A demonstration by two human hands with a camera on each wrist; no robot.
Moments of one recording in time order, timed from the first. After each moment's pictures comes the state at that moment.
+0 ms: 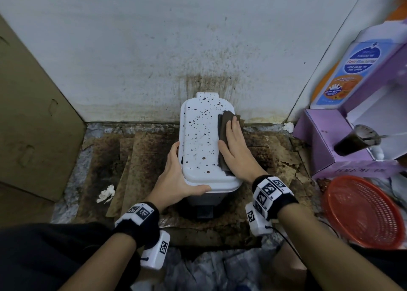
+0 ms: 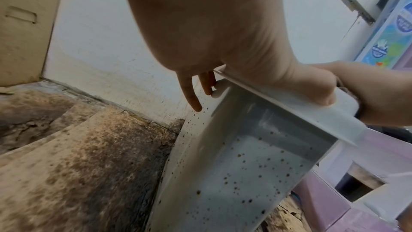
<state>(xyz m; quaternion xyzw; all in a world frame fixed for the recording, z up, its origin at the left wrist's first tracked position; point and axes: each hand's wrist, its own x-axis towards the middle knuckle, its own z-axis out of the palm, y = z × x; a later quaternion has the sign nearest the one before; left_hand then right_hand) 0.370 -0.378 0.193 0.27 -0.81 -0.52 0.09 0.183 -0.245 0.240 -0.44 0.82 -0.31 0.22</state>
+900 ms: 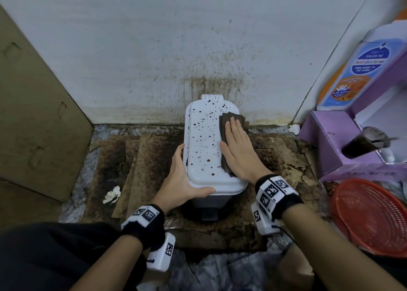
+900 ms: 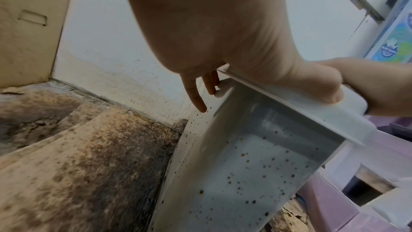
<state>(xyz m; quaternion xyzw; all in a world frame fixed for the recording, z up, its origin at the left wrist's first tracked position) 0.368 -0.378 0.186 0.26 -0.79 -0.55 0.11 0.177 -0.253 0.236 -0.49 0.83 -0.21 0.15</state>
